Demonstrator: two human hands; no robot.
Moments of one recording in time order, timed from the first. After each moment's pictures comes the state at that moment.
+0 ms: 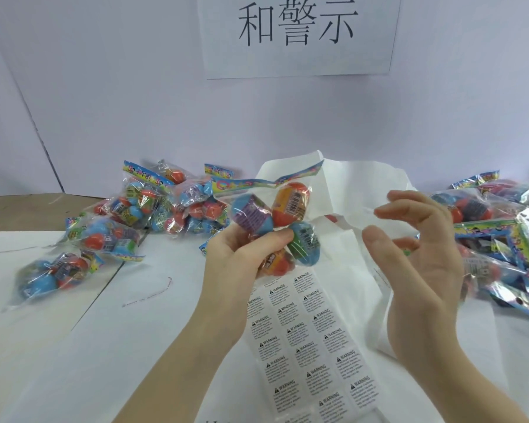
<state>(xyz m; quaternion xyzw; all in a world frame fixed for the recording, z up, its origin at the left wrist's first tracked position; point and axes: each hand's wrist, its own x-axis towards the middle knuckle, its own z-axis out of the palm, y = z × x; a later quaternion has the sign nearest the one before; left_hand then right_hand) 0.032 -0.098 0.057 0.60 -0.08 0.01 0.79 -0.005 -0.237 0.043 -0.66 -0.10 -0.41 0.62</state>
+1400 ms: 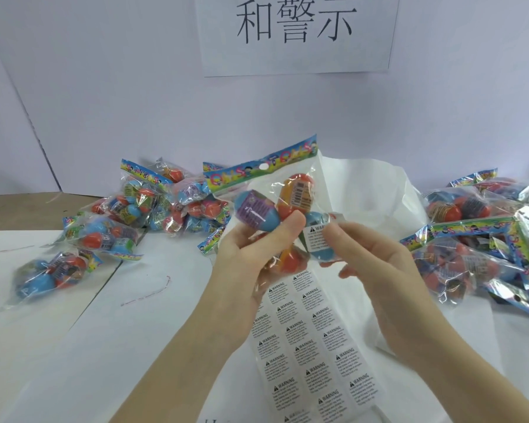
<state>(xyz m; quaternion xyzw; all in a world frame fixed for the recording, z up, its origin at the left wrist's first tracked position) 0.024 -0.100 0.063 0.54 -0.13 -0.08 0.83 -0.002 -0.237 0.050 -0.67 -0.06 -0.12 0.73</state>
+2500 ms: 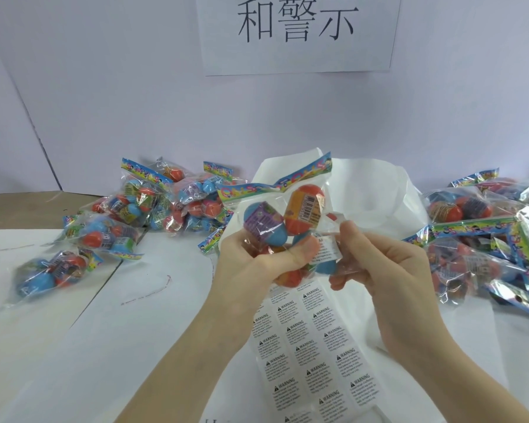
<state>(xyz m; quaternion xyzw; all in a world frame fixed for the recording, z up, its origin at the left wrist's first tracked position) 0.027 -0.102 0.057 0.63 -0.12 -0.04 0.77 -0.002 -0.233 0.047 -0.62 -0.06 -0.19 0.76</state>
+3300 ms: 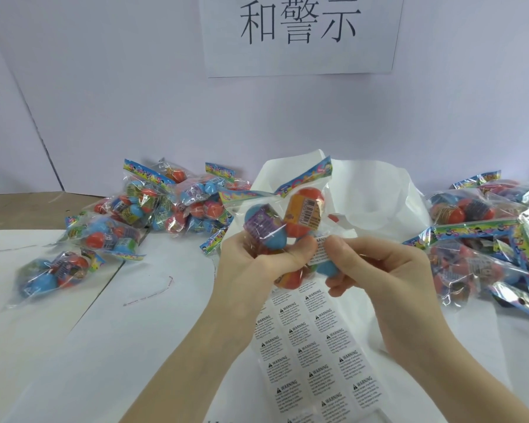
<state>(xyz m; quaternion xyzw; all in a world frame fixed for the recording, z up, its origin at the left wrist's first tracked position) 0.027 -0.101 0.056 0.65 -0.12 -0.02 0.75 -0.006 -0.231 0.049 -0.63 -0.05 -0.17 0.75</state>
